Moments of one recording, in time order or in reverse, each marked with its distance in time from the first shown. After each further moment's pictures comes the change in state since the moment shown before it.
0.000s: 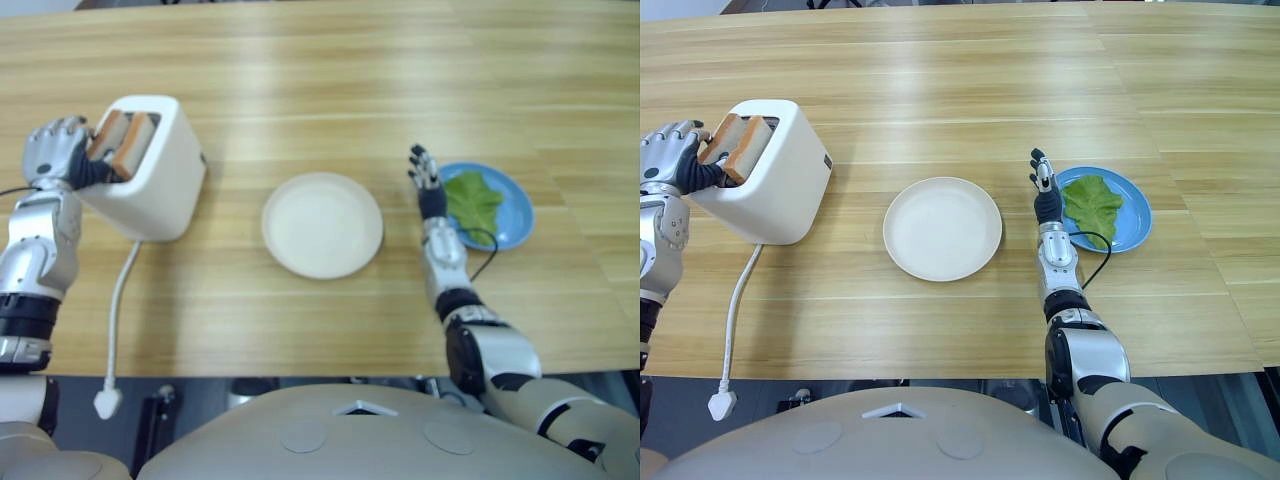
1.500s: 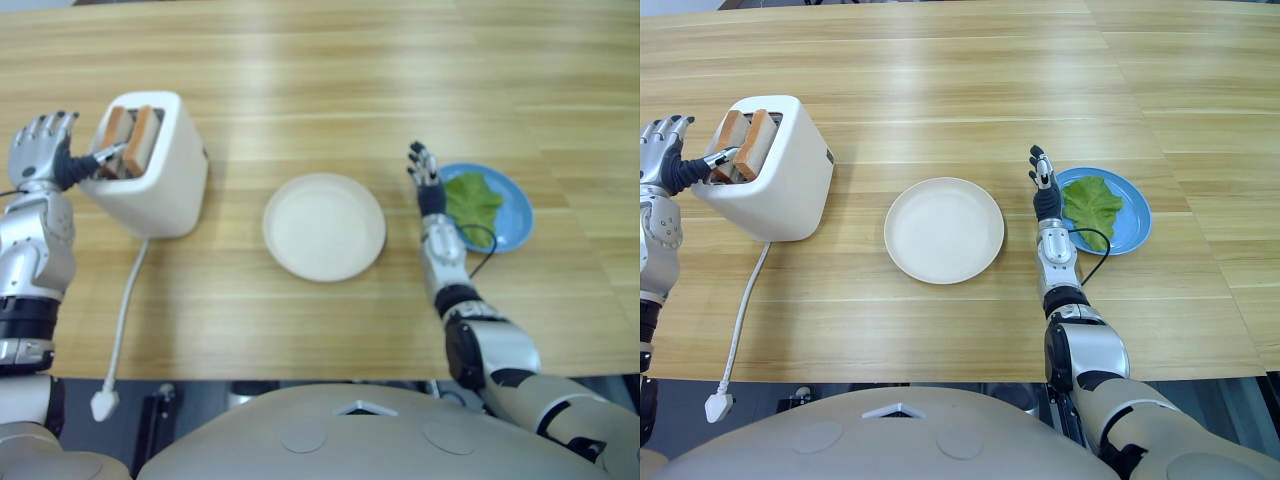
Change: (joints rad) left arm 0.002 -0.027 0.060 0.007 -0.021 0.054 -0.038; right arm -0.026 -0.001 -0.001 0.029 0.004 -0.010 0.003
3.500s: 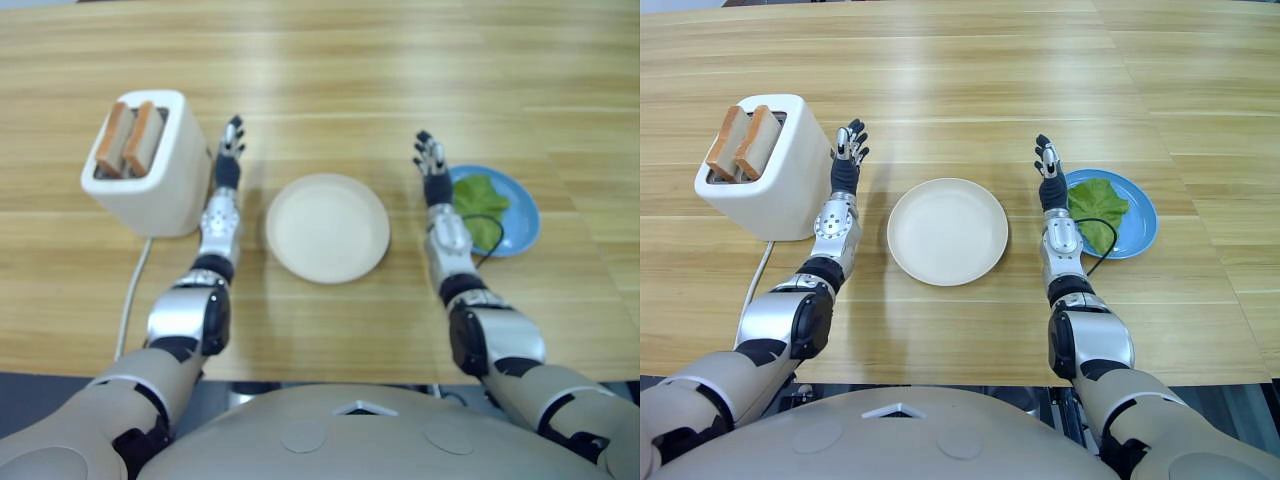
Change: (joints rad) left arm -0.436 -0.782 0.124 0.864 -0.753 -0.896 -0.081; right arm -0.064 -0.027 -0.017 0.048 0.002 0.002 0.010
